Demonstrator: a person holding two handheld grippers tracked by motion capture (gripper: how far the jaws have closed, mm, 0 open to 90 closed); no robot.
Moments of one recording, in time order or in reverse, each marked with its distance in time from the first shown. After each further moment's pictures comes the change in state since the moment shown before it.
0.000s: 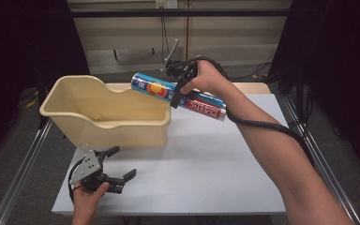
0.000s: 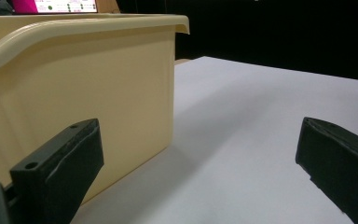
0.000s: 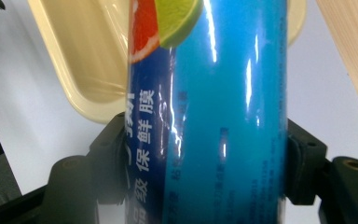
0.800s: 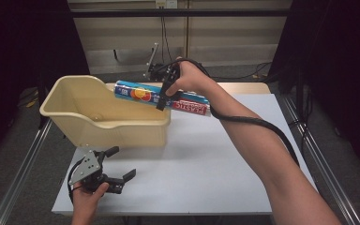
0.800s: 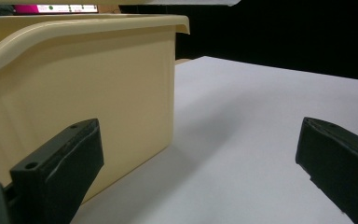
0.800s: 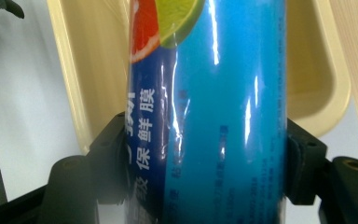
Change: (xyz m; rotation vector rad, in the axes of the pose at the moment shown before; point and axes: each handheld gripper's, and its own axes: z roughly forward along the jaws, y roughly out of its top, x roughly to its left) left arm 0.000 0.001 -0.002 0.000 0.007 0.008; right arm 0.013 0.038 0.023 0.001 0.037 -0.164
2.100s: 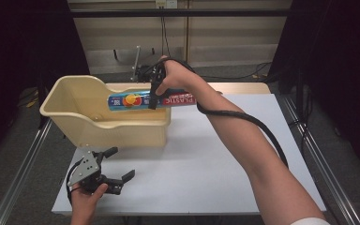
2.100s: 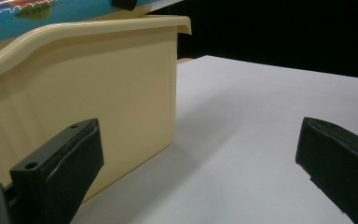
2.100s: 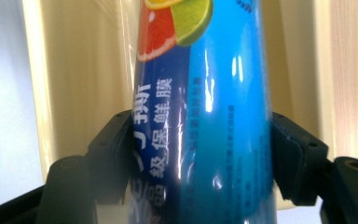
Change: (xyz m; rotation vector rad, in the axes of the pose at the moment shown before) left arm -0.001 0.000 -0.003 0.003 0.009 0.006; right arm -0.005 0.034 0.017 0.051 -0.022 -0.150
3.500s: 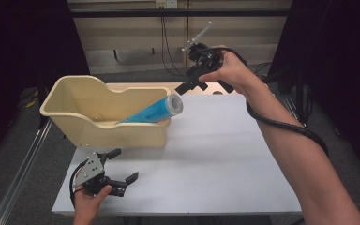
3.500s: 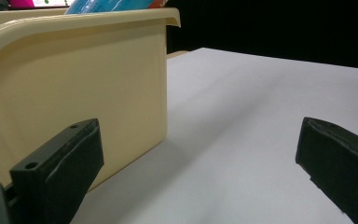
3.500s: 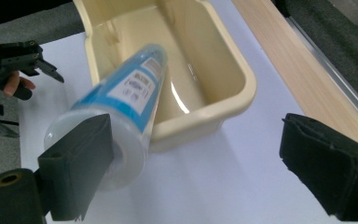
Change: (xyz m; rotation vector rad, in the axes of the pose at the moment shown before) left arm -0.008 0.002 0.005 0.039 -0.013 0.015; right arm 0.009 -0.121 -0.084 -0.439 -0.017 0.287
